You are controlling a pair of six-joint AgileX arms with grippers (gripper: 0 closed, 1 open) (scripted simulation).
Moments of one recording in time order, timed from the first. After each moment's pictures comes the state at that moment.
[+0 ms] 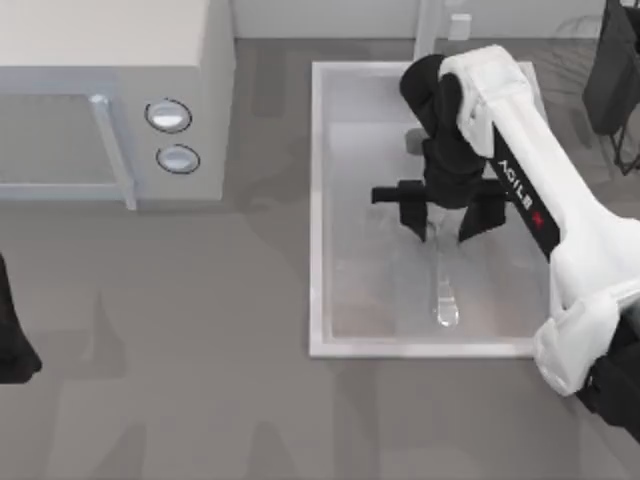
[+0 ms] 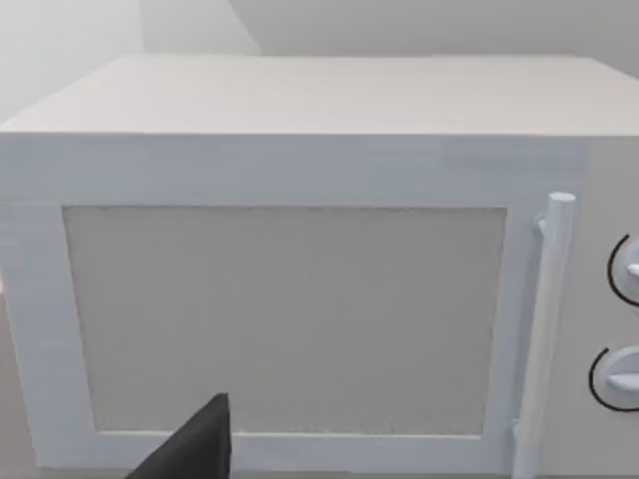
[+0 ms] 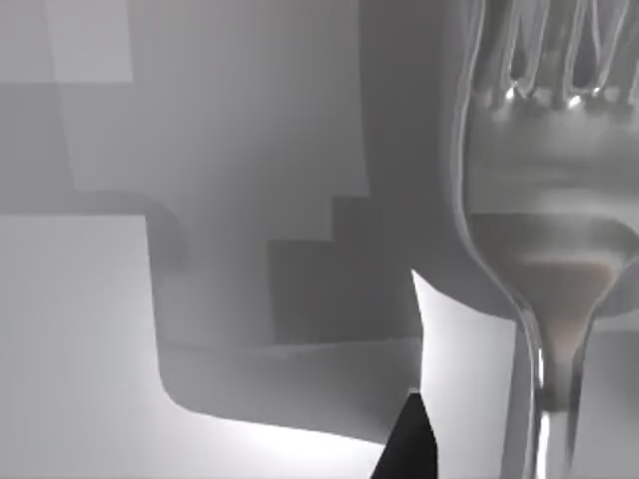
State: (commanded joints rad) left arm 0.00 0.00 0.00 0.00 0.00 0.00; right arm 0.37 3.44 3.56 -1.69 0.02 0.39
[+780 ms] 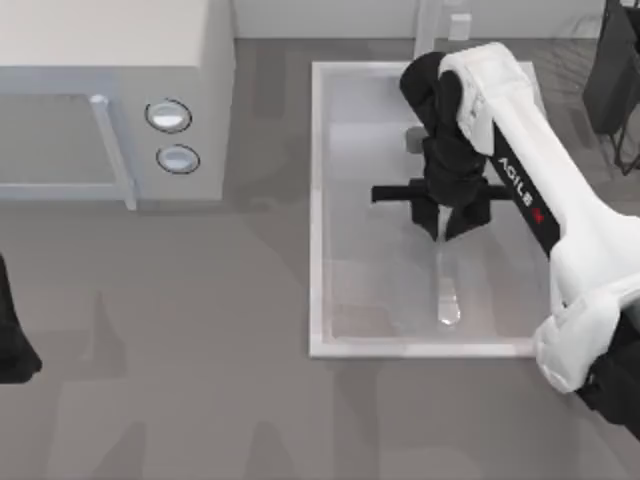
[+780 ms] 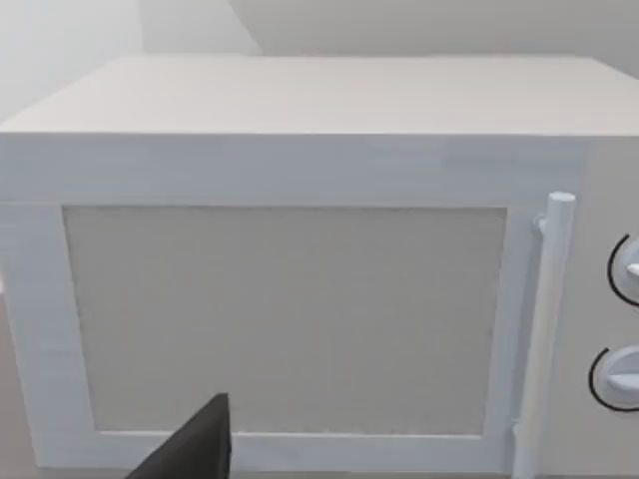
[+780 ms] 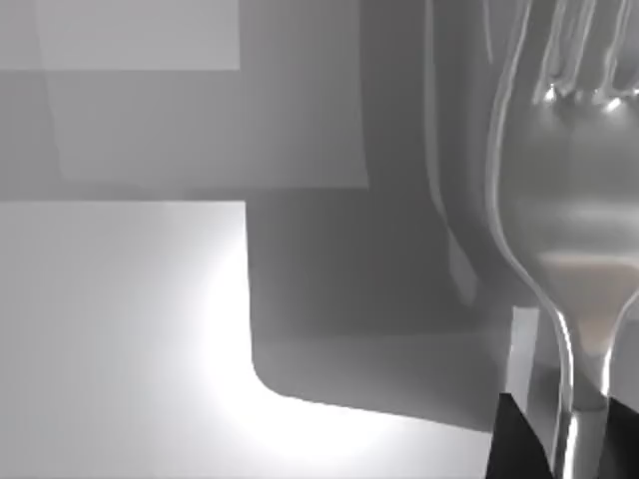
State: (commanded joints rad) left arm 0.00 0.00 0.00 0.00 0.00 0.00; right arm 0.36 3.38 3.55 -1.69 0.04 0.38
